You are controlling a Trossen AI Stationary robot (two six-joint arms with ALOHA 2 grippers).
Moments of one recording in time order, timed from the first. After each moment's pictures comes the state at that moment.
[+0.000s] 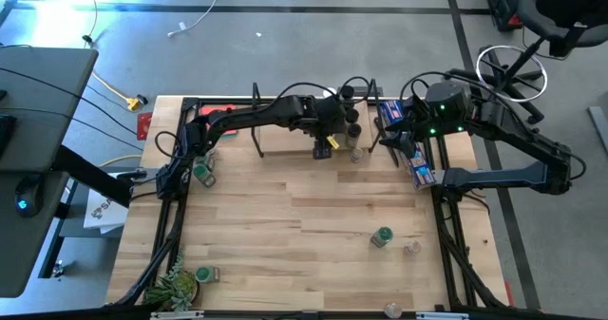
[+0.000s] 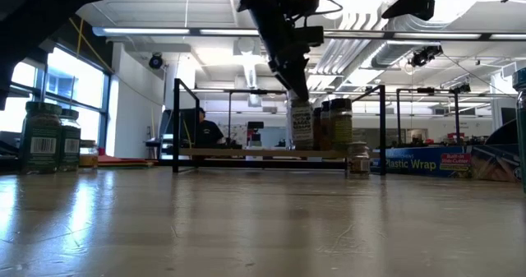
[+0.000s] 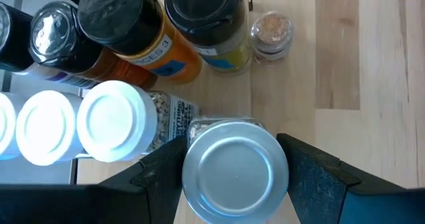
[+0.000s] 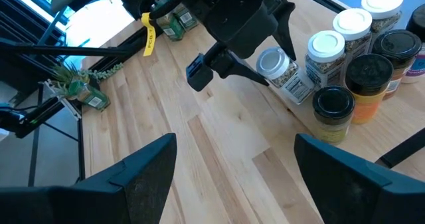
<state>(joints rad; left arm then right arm) 0.26 2.18 2.08 -0.93 -0.14 0.31 -0.40 0.93 1.19 -0.91 -0.23 0.33</state>
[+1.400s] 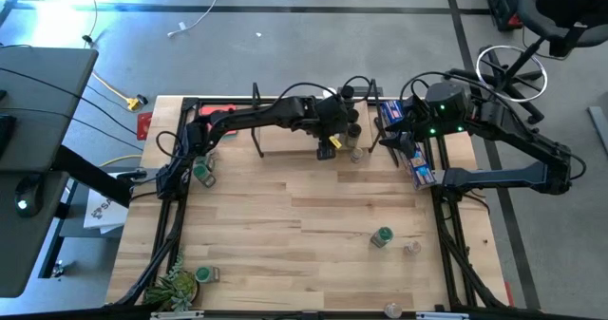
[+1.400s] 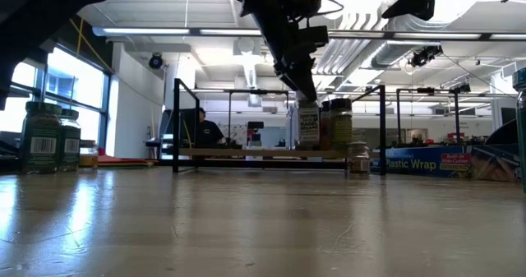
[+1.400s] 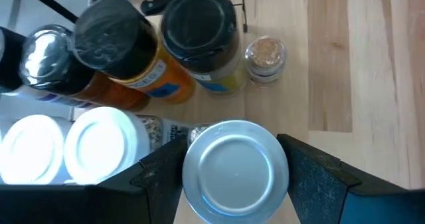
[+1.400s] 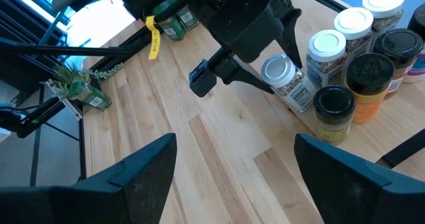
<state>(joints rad) 0.26 2.19 2.07 -0.86 -0.10 0.29 -0.40 0.93 1.19 -0.91 -0.23 0.34</state>
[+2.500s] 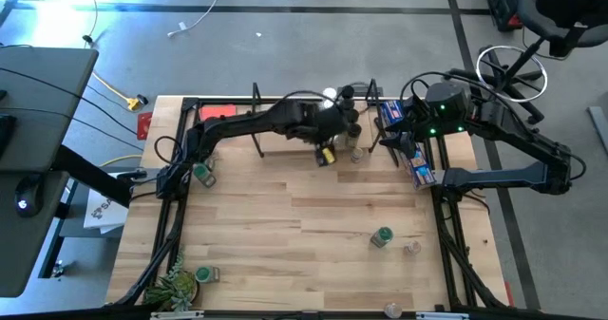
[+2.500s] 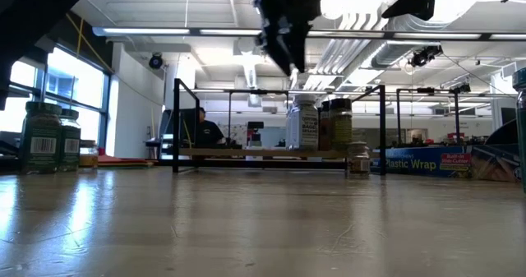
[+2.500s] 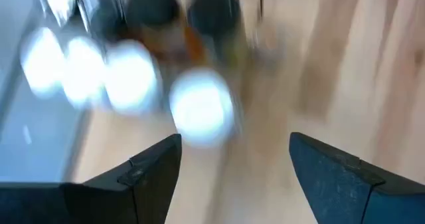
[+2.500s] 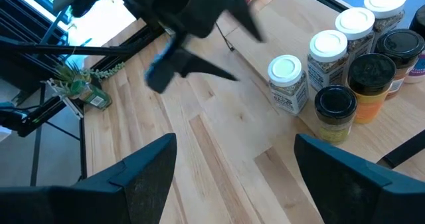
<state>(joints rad) 0.15 2.19 2.27 -1.18 -0.28 -0.04 -0.40 0.93 1.19 -0.91 -0.23 0.33</state>
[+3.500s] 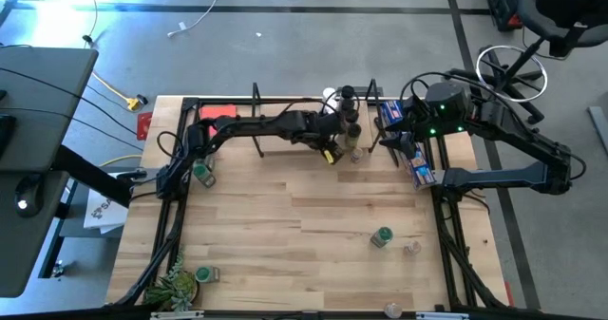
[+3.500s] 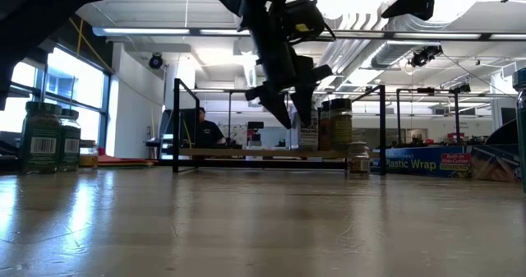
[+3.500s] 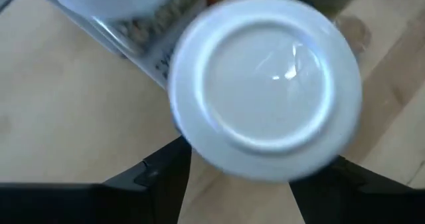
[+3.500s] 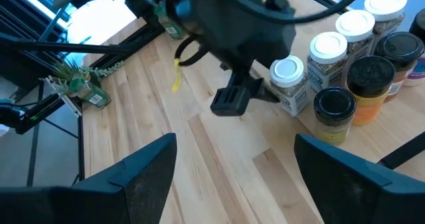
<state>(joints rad) 0.22 2.19 1.91 -0.81 -0.23 -0.44 -0.40 0.93 1.19 -0.91 -0.23 0.32</state>
